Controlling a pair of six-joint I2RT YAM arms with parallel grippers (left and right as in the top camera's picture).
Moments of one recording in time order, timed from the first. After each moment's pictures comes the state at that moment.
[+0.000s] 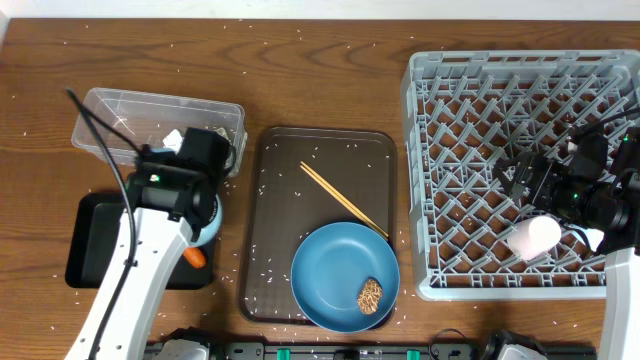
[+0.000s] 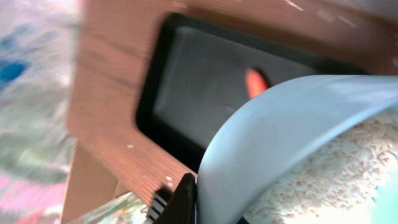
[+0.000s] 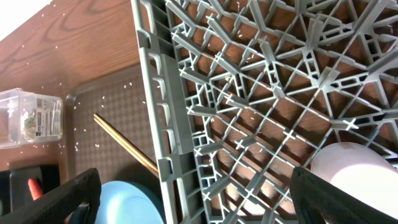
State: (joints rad) left arm -0.19 1.27 1.12 -1.35 -0.68 -0.52; right arm -0.32 1.14 1.18 -1.09 -0.45 0.15
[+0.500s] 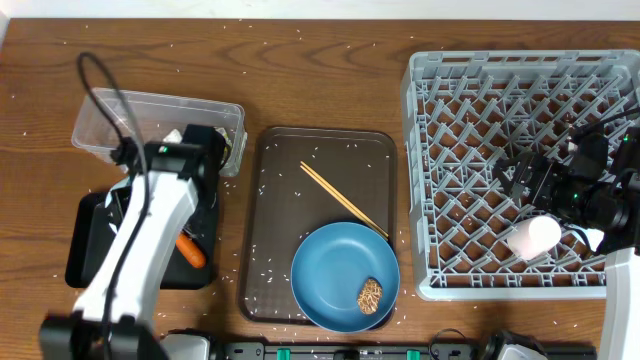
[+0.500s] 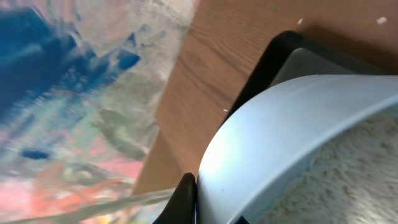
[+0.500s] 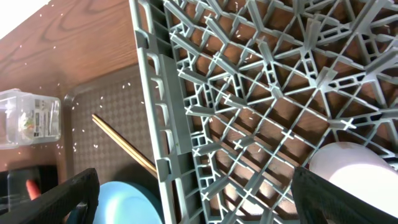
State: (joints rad) left arm -0.12 1.47 1.12 -1.42 -1.02 -0.66; right arm -0.32 1.14 1.18 -1.09 -0.44 0.15
